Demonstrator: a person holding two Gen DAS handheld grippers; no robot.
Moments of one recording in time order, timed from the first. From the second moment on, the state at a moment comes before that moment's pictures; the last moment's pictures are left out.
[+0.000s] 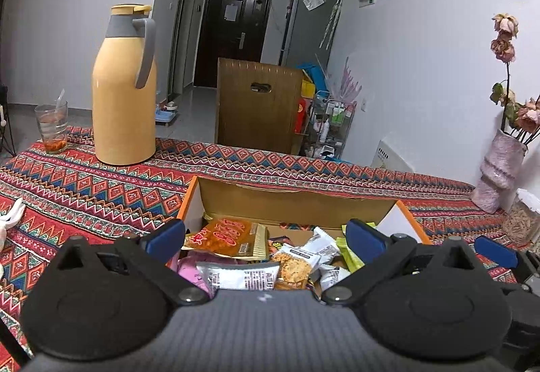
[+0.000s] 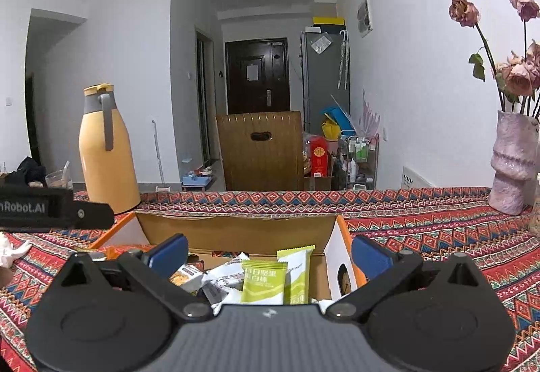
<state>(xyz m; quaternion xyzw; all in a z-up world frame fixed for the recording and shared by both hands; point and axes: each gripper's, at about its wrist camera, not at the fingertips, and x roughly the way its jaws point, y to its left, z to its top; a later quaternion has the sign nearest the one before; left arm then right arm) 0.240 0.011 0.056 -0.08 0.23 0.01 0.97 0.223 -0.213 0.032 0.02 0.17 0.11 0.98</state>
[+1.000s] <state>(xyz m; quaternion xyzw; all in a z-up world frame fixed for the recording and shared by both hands) 0.166 0.032 0.025 -0.05 0.29 0.04 0.96 0.146 -0.234 0.003 0.01 0.23 0.11 0.97</state>
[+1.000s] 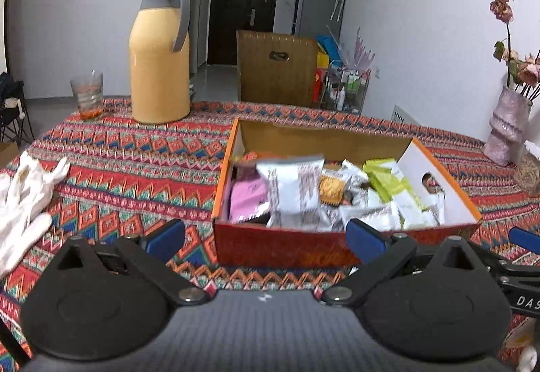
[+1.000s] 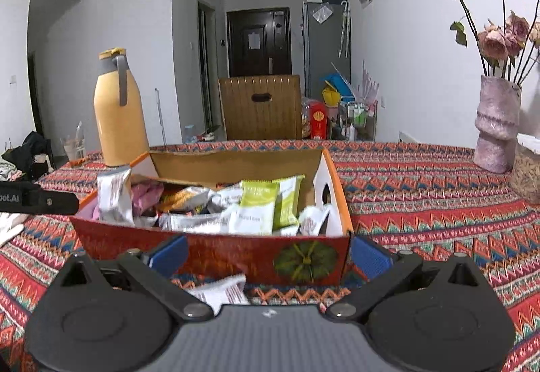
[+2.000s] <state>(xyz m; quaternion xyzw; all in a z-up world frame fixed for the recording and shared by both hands) 0.168 0.041 -0.021 -0.06 0.31 0.03 0.95 0.162 -0.227 -0.036 -0.01 0.32 0.11 0.94</state>
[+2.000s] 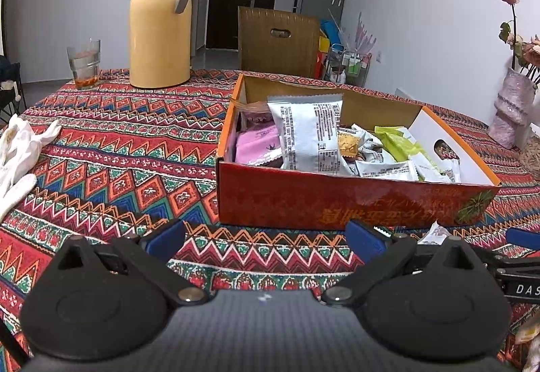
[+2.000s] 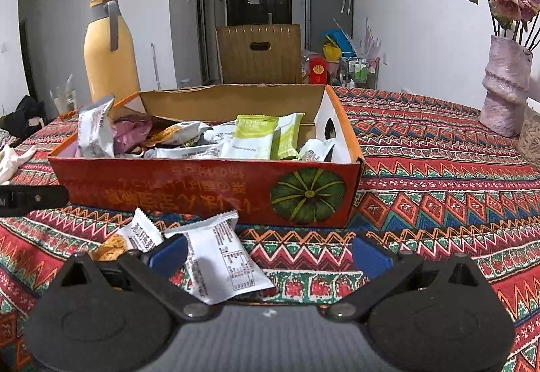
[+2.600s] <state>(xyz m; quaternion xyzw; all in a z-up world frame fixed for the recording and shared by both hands) 0.172 0.044 -0.027 -0.07 0.33 0.03 0.94 0.182 -0.209 -0.055 -0.01 0.35 0.15 0.92</state>
